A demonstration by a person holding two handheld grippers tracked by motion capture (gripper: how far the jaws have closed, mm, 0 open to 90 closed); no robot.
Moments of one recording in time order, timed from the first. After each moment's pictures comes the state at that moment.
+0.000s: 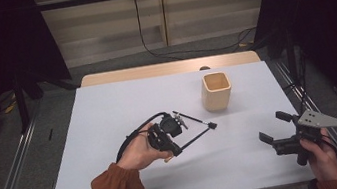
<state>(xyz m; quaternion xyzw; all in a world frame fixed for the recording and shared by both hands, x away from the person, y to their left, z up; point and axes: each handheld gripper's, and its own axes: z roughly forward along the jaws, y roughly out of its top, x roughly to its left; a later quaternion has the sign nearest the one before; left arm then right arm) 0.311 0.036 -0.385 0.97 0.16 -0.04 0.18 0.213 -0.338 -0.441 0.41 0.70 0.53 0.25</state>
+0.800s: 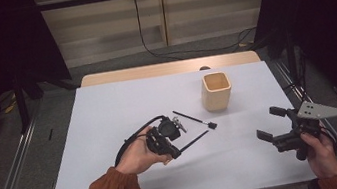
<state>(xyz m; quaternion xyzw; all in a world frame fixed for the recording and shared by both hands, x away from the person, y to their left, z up) 0.305 0.040 -0.389 0.97 0.15 -0.04 0.19 0.221 -0.330 -0.413 0.37 0.71 0.56 0.21</state>
